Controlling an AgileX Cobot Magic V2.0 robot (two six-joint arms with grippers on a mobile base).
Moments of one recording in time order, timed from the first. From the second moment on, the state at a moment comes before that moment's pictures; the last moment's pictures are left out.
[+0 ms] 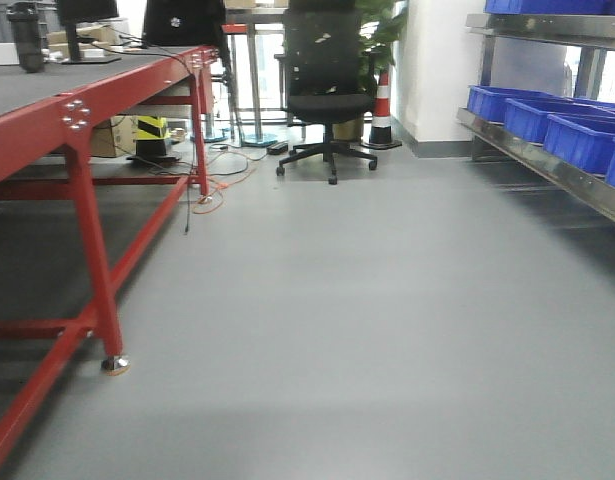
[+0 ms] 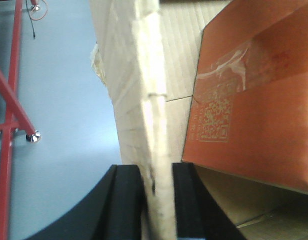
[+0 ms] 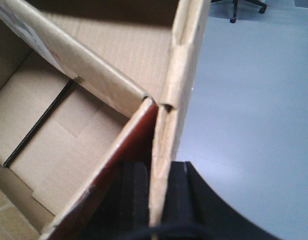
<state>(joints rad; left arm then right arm) -0.44 1.47 -2.10 0.20 1.25 -0.22 0.27 1.33 -1.84 0.19 1.04 -0.09</state>
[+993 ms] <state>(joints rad) -0.44 1.47 -2.10 0.20 1.25 -0.22 0.27 1.33 -1.84 0.19 1.04 -0.09</state>
